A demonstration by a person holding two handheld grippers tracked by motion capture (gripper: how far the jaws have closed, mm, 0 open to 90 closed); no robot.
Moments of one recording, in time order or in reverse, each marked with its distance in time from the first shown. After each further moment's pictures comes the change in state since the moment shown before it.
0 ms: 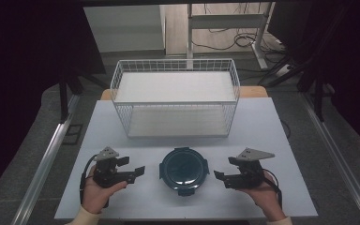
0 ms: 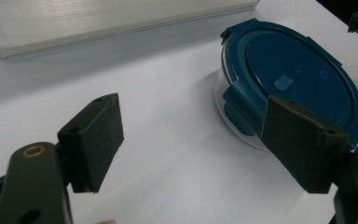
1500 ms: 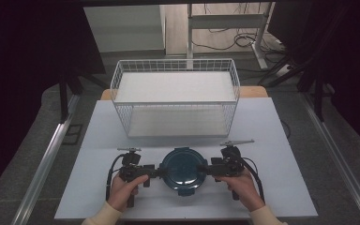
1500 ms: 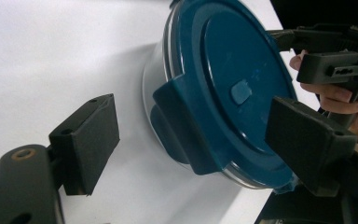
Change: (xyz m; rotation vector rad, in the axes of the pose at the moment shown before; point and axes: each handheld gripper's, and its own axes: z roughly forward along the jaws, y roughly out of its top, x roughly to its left) left arm -0.013 0.003 0.069 0.150 -0.275 -0.305; right arm 0.001 0.021 0.058 0.116 0.176 0.341
